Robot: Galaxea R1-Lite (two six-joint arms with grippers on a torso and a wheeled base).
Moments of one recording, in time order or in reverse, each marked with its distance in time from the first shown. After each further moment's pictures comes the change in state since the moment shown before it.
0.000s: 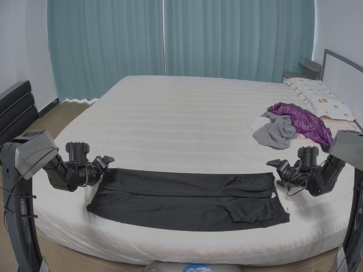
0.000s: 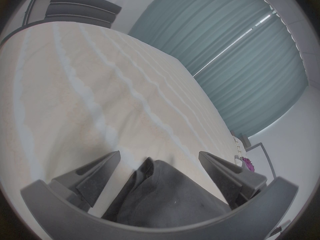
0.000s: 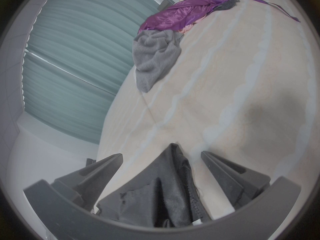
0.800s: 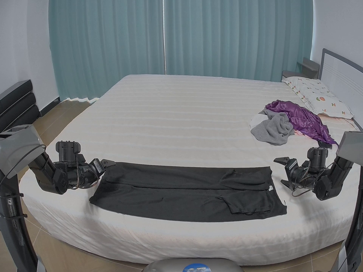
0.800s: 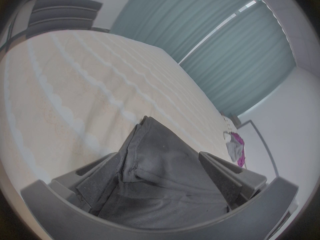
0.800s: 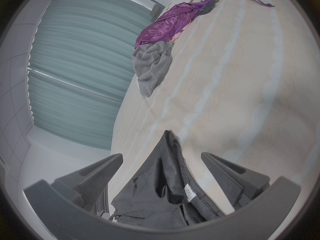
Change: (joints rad) left arm 0.011 -0.163 0.183 0.000 -0.159 0.164; right arm -0.046 -0.058 0.127 -0.146 0.066 0.108
